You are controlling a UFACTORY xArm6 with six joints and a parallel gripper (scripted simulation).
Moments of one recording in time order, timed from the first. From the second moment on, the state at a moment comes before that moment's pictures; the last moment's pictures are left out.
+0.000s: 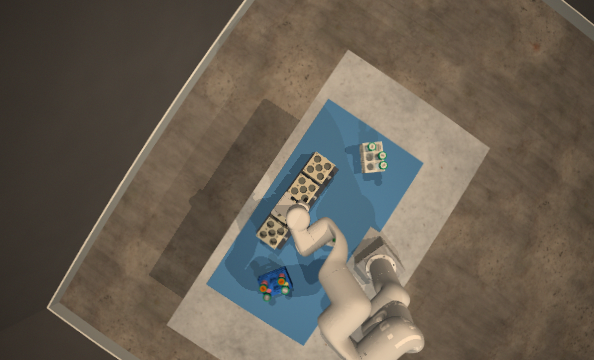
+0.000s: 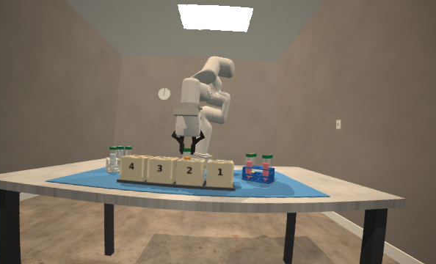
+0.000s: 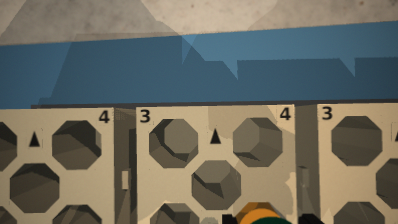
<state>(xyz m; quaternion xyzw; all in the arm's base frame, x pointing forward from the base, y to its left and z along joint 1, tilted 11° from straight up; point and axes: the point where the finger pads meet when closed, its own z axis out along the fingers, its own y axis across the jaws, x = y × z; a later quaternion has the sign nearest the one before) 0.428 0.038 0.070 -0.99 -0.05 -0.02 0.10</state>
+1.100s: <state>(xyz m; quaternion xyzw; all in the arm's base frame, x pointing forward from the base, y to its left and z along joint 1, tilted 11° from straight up) 0.429 0.041 0.056 -0.99 -0.05 -0.02 0.10</state>
